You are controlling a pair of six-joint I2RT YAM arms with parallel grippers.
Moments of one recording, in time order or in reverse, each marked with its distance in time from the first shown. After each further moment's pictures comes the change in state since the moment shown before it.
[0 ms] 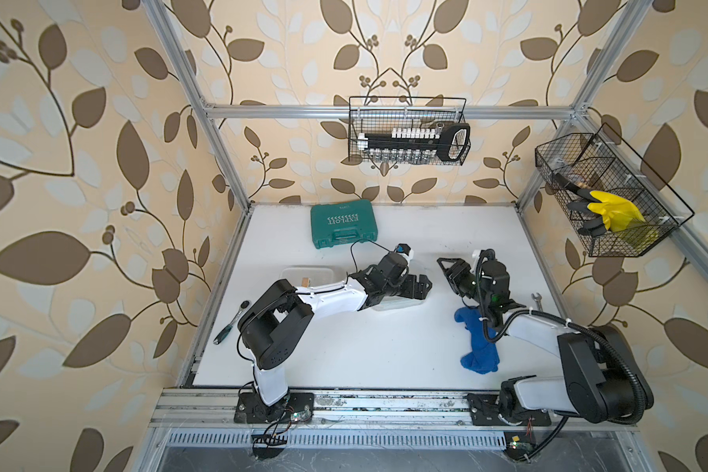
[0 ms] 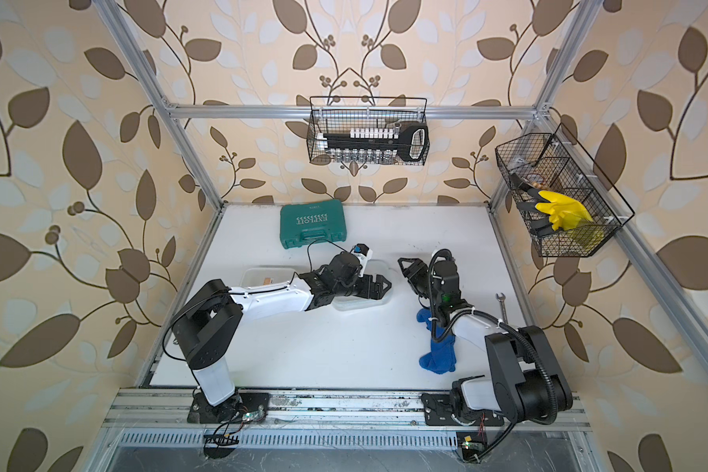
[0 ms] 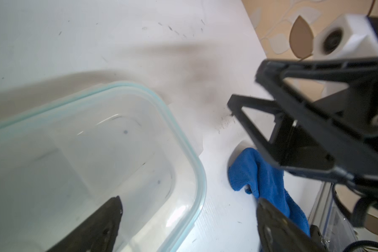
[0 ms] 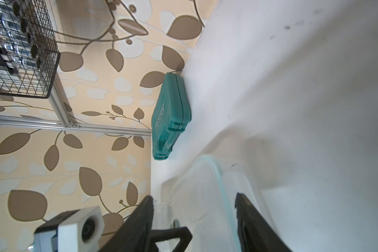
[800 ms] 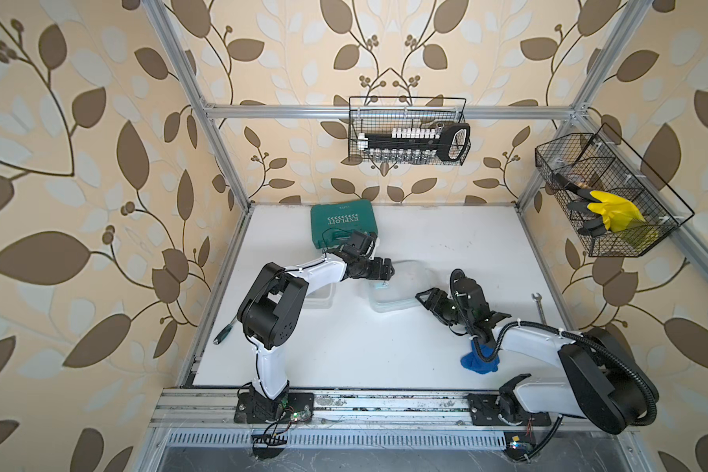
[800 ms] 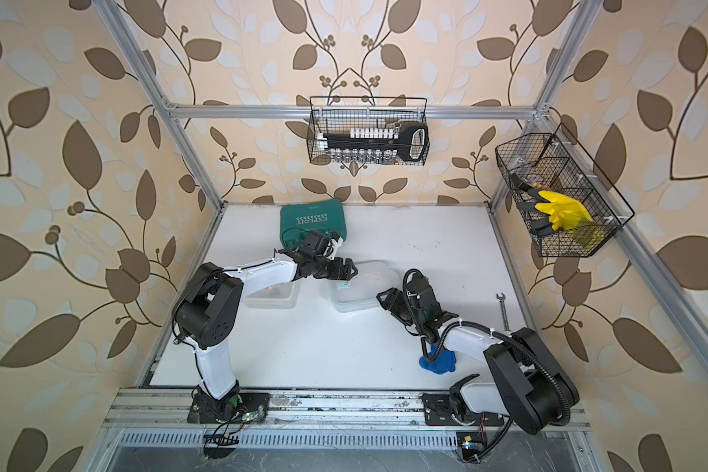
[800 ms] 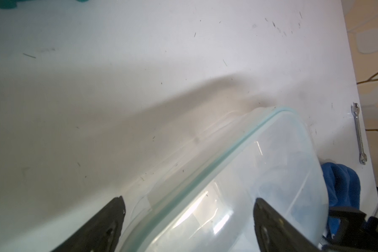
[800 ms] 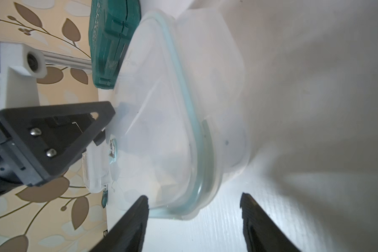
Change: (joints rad) left arm 0.283 0.106 0.064 -0.176 0.166 0.175; right arm 0.282 -0.023 -0.085 -0.209 0.093 -0.054
